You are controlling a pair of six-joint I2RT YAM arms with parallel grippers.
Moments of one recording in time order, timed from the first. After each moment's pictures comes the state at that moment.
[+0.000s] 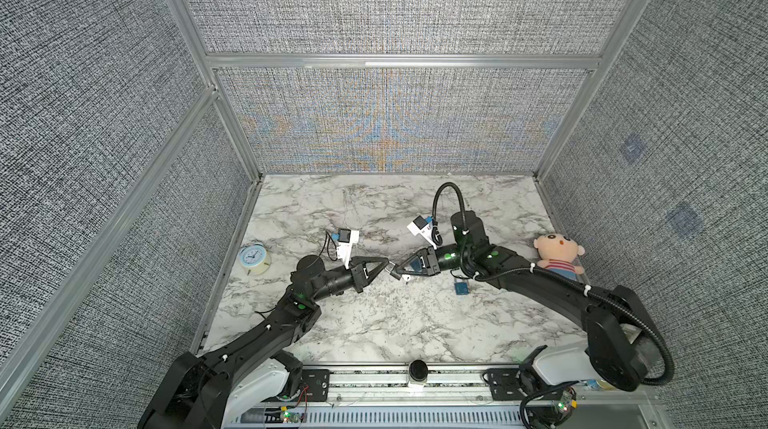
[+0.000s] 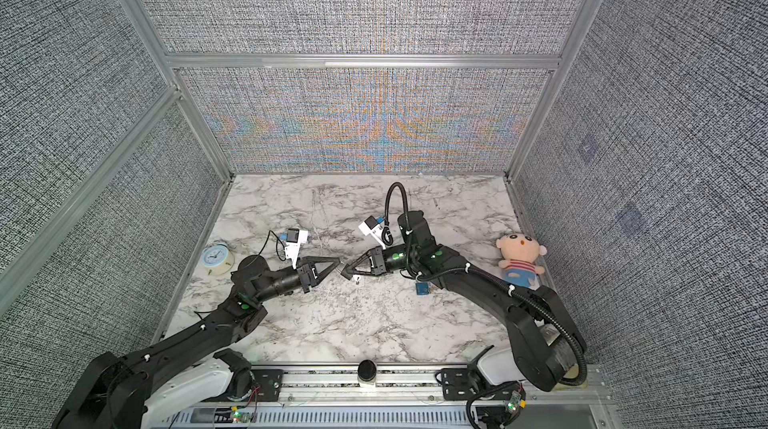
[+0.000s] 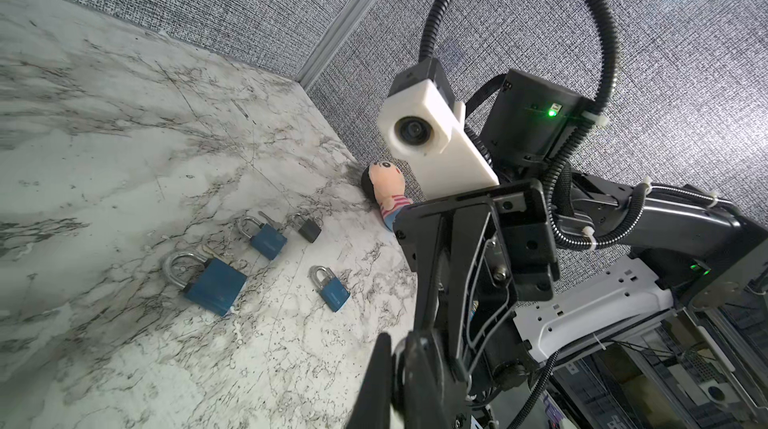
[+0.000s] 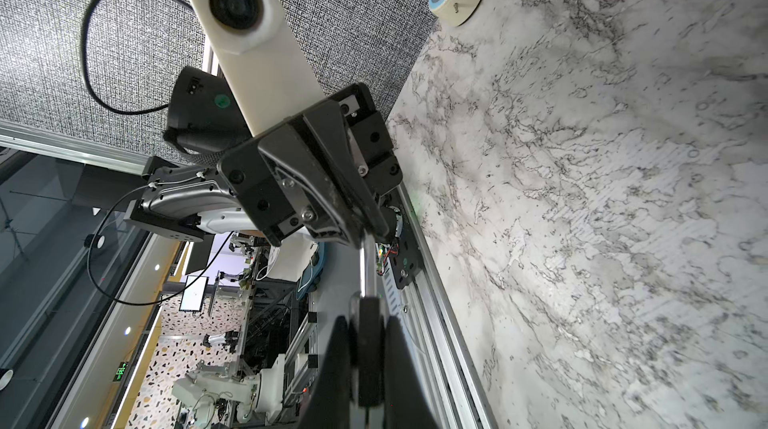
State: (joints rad) left arm -0.56 1.03 0.32 0.67 0.66 -0.78; right arm 0.62 1.43 0.88 0.08 -1.02 0.72
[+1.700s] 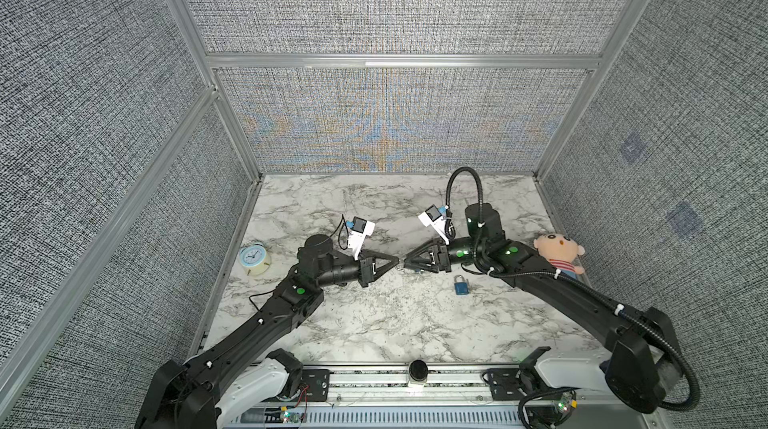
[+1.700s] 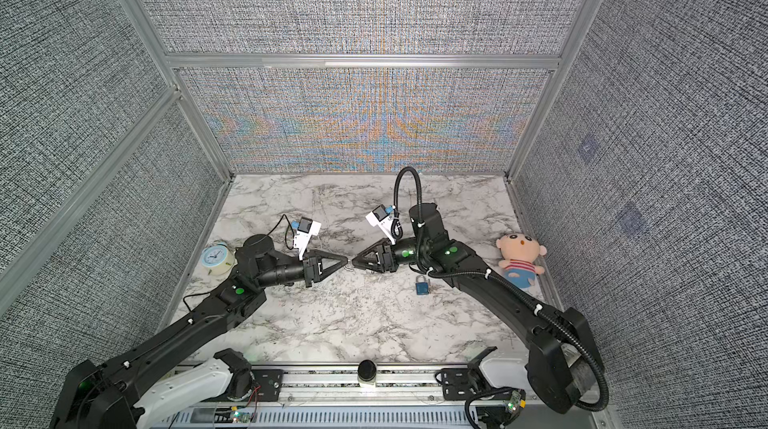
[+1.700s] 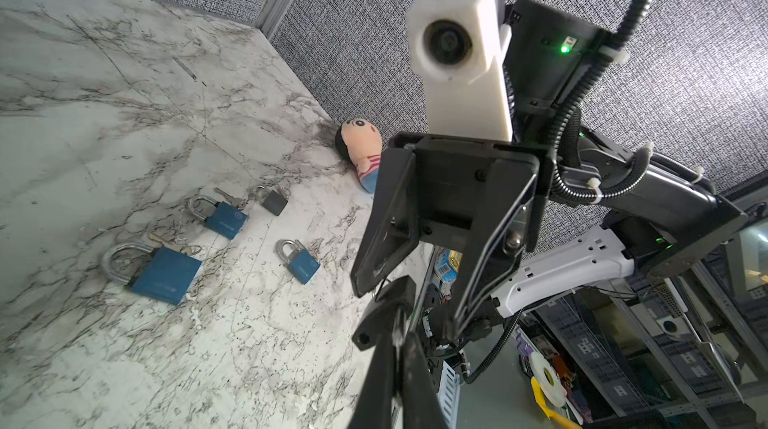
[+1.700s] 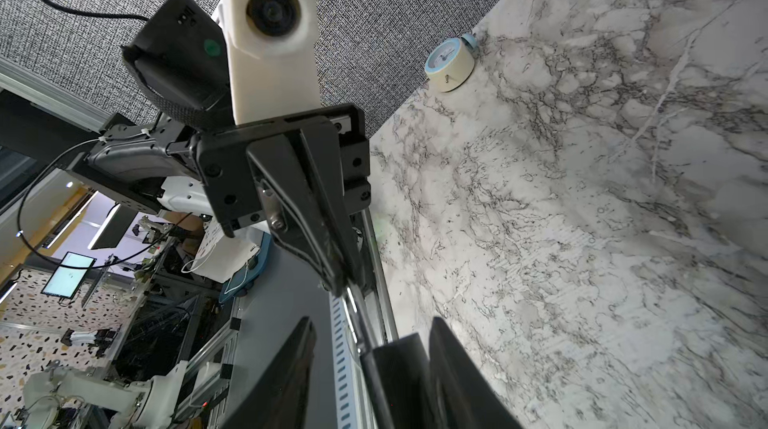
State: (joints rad) left arm -0.59 1.02 0.60 0.25 0.77 -0.65; right arm 0.58 1.30 0.94 -0.12 -0.96 0.38
